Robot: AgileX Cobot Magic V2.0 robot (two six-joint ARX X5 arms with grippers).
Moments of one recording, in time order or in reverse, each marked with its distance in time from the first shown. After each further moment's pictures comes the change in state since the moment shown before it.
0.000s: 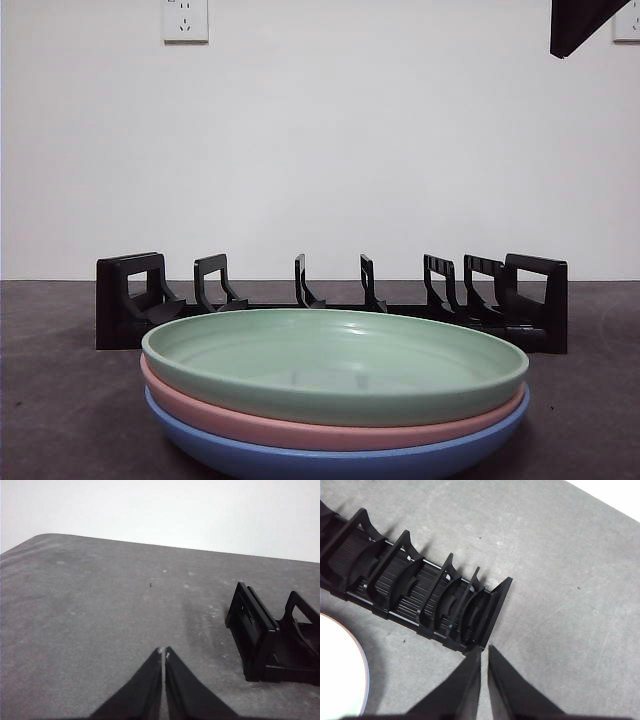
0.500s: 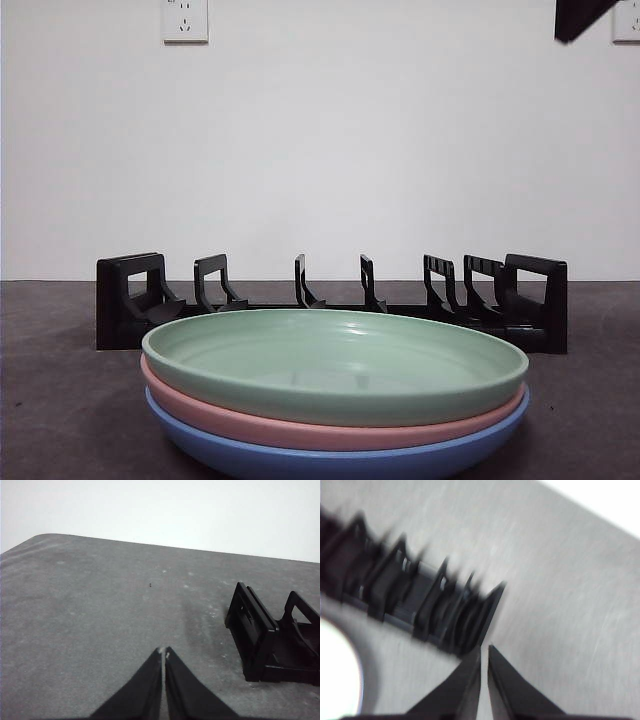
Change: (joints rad) left arm 0.000 0.000 0.000 0.000 0.000 0.000; right arm -0.039 -0.067 -0.034 0.079 -0.003 -0.023
